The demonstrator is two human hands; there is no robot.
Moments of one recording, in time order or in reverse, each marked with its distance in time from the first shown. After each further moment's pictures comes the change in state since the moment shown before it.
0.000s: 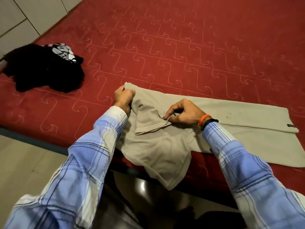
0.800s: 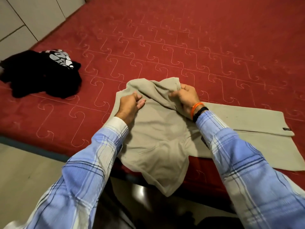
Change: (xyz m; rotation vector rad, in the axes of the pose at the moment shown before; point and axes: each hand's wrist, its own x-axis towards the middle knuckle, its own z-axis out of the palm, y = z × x) left_hand -0.017 -0.009 0.021 -0.143 -0.137 -0.076; right_hand 0.047 -0.014 -0.022 0.711 0.480 0.122
